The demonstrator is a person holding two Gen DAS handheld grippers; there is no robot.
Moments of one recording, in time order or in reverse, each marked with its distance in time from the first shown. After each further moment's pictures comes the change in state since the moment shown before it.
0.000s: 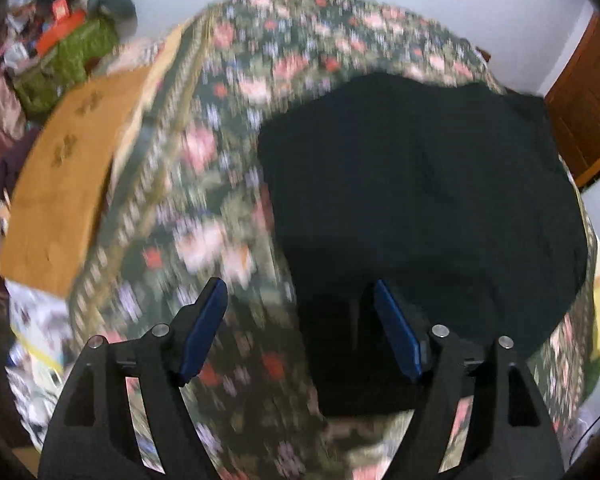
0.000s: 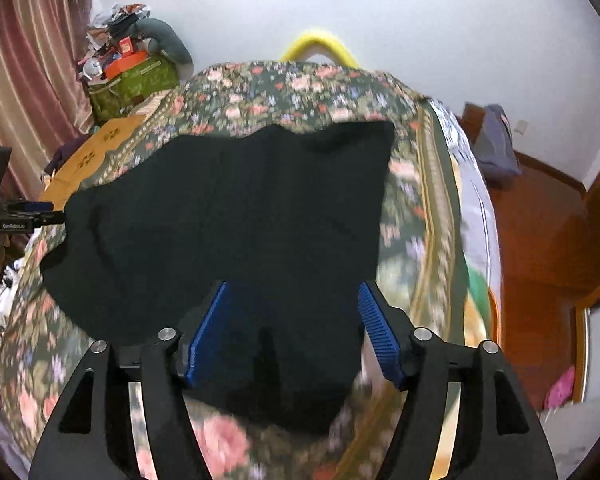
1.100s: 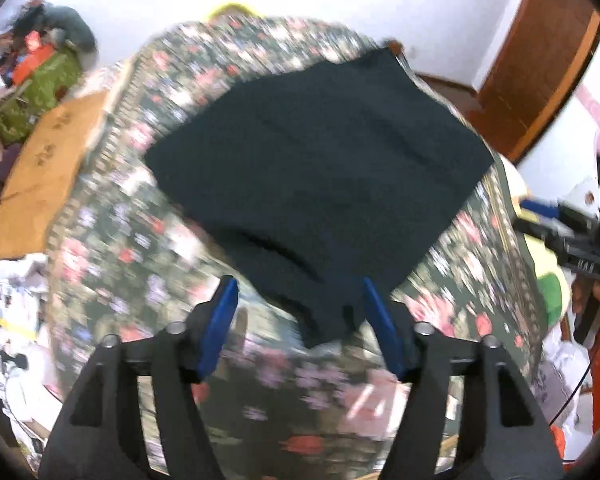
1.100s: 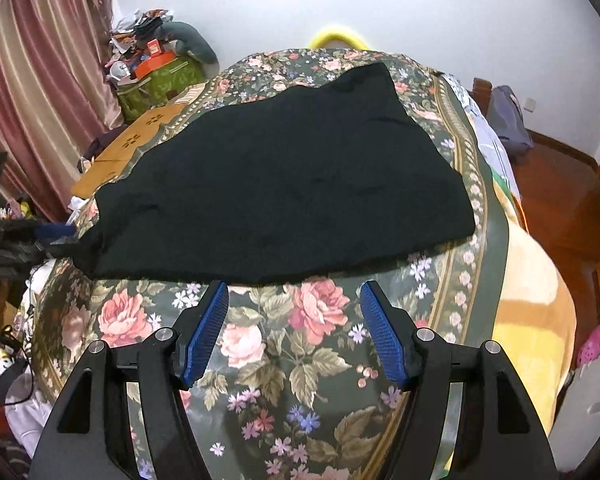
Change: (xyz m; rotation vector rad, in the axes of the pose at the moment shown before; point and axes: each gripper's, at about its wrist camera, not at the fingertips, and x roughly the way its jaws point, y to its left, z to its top) left arm -0.108 -0.089 -0.113 0.121 -0.148 -0.101; right arm -0.032 0.049 -0.089 0.054 -0.026 0.085
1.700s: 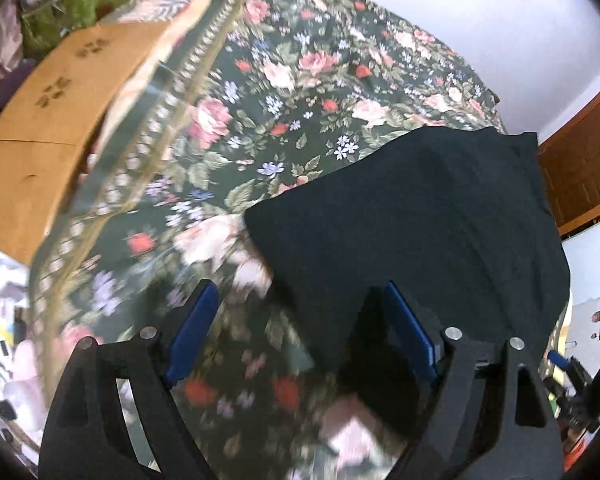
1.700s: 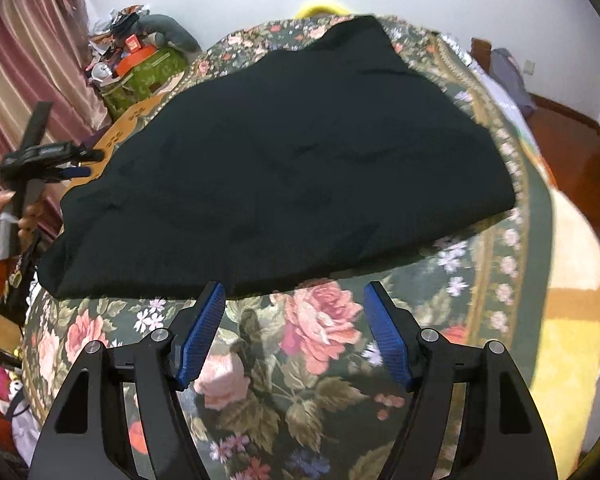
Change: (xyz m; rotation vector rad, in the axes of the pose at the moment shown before) left arm 0.134 0.163 0.095 -0.315 0.127 -0.031; right arm 0.055 0.004 0.001 0.094 0.091 0.036
